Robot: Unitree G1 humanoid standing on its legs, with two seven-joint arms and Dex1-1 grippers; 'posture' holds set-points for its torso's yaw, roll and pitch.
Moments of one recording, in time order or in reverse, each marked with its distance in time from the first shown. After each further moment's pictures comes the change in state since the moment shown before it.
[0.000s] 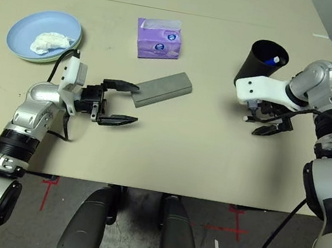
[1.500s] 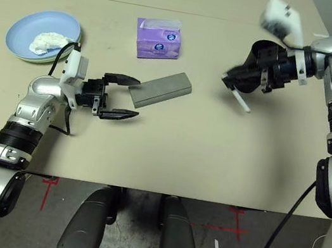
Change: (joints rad) left arm -0.090 -0.006 -0.004 0.121 0.004 -0.062 -0.033; right arm 0.113 0.046 -0.372 -0.552 0.781 0.844 -0.074
